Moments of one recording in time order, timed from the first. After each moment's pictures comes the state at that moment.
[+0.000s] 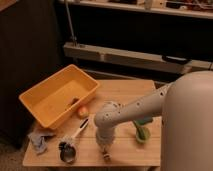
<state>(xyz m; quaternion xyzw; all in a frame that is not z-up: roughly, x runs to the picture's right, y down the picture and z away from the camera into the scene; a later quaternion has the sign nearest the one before) -0.014 0.308 0.764 -0.37 0.22 0.53 0.73</state>
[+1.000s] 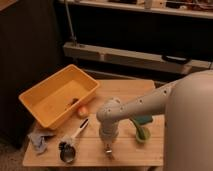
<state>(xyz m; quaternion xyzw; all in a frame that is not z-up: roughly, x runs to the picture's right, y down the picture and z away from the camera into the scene) 0.006 0.273 0.756 -0.34 0.22 0.58 0.71</state>
